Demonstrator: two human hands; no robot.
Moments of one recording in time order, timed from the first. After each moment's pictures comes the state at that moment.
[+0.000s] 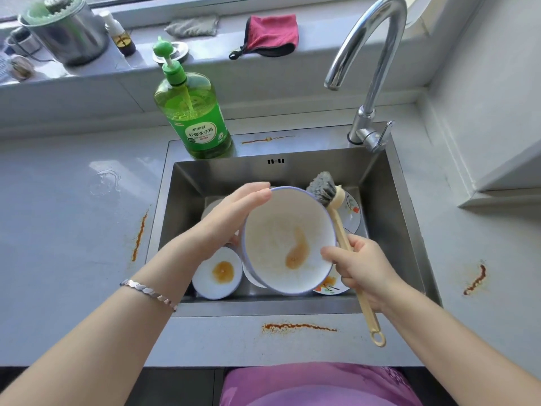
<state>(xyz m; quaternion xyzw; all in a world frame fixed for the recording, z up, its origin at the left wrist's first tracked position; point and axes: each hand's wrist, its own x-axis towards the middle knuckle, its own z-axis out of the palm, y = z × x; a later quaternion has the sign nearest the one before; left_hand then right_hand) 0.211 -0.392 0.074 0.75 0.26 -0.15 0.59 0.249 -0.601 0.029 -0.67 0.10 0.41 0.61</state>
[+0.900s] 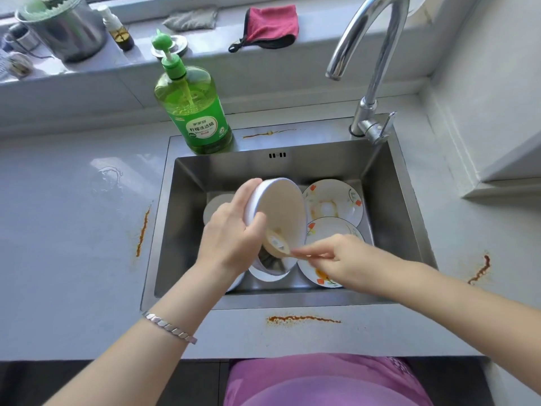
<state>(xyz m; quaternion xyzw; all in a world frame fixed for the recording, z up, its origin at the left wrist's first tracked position) 0.179 -0.418 0.067 0.89 0.26 0.00 0.38 0.254 -0.593 0.060 -0.80 -0.32 0.42 0.28</state>
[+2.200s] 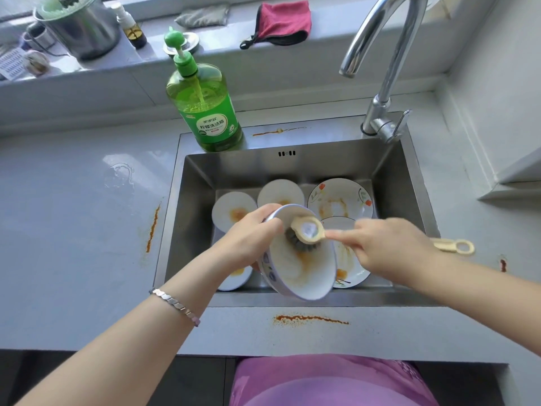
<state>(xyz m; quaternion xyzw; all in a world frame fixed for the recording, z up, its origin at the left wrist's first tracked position) 0.191 -0.411 0.060 0.79 0.28 -0.21 0.50 0.280 -0.614 0.031 -0.87 -0.48 0.10 0.05</state>
